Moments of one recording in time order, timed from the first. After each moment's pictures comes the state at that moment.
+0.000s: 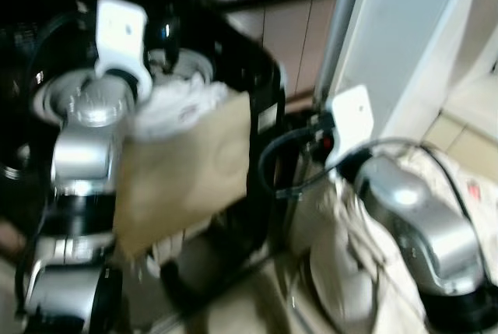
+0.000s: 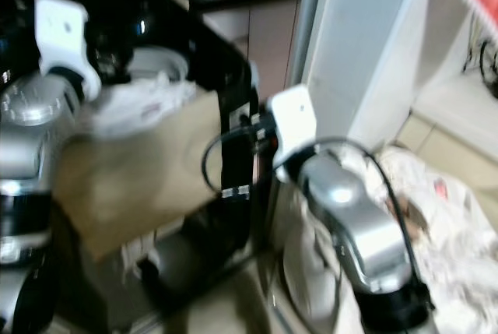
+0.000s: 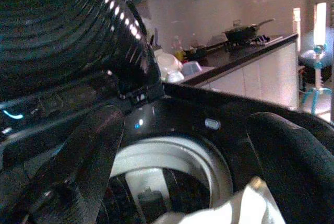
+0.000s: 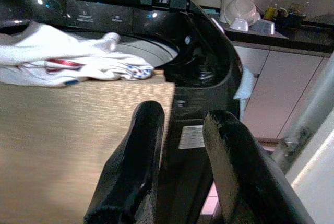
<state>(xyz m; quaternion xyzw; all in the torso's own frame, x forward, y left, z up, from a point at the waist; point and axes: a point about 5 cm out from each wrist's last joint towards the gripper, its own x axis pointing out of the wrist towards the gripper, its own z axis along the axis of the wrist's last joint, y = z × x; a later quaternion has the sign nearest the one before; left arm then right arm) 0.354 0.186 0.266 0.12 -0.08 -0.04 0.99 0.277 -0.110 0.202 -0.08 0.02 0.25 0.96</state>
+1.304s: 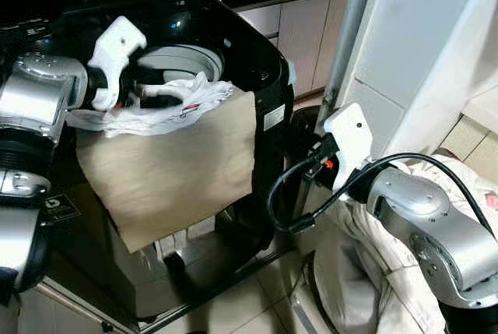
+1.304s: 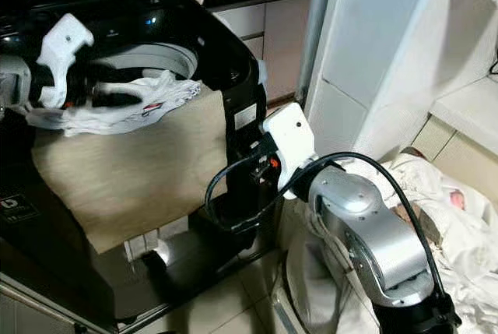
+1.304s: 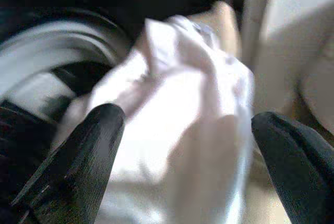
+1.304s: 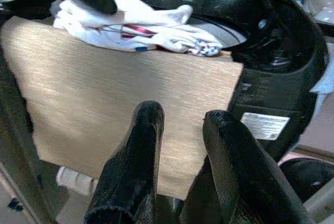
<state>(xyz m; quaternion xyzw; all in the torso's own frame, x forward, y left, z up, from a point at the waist) 0.367 0.237 0.251 0.19 0.21 -0.37 0.89 0.256 -0.110 0.199 -0.09 0.05 0.36 0.93</state>
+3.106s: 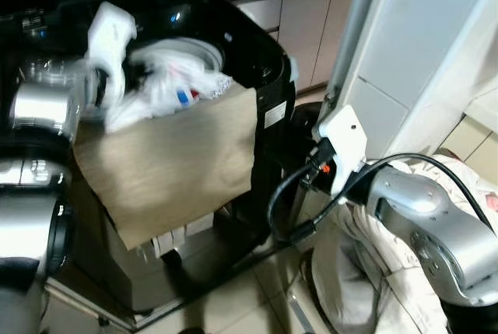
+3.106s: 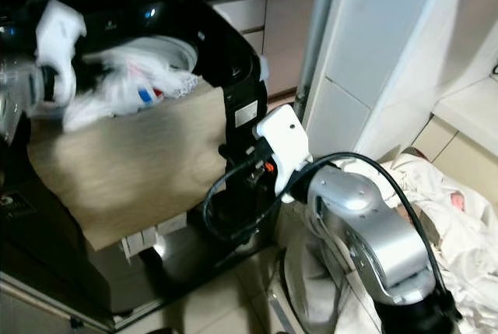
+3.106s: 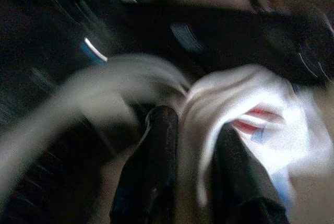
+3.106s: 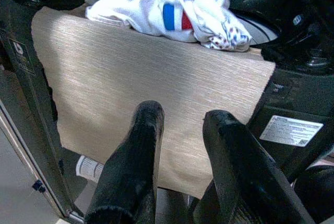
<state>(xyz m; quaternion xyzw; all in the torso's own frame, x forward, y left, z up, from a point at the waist) 0.399 0.241 0.283 0.15 0.03 -0.16 0.98 0.260 -0.104 0.204 -0.09 0.05 0.40 0.91</state>
